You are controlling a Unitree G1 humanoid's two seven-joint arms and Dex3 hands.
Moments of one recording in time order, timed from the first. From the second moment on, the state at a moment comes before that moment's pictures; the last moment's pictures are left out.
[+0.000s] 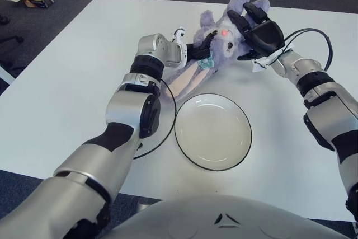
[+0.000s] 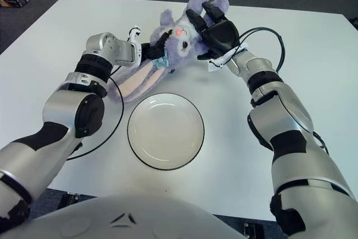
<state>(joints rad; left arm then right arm) -1.13 -0.05 0.20 0.88 -0.38 1.07 -0.29 -1.05 -0.51 0.69 1.22 -0.95 -0.54 -0.71</state>
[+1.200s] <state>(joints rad) -1.09 -0.07 0.12 0.78 -0.38 1.13 -0.34 -1.03 -0.42 0.65 1.27 -0.93 -0.45 -0.98</state>
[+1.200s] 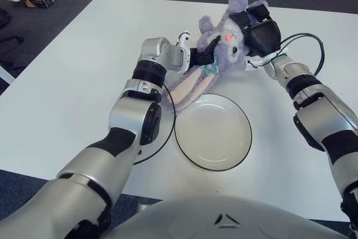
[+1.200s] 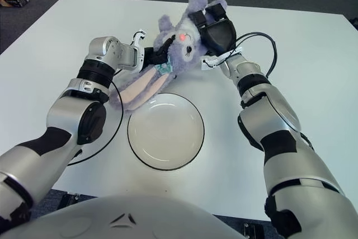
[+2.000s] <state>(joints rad) -1.07 -0.07 0.09 0.78 -0.38 1.12 -0.38 -1.00 -0.42 0.61 1.30 -0.87 -0.59 -1.07</state>
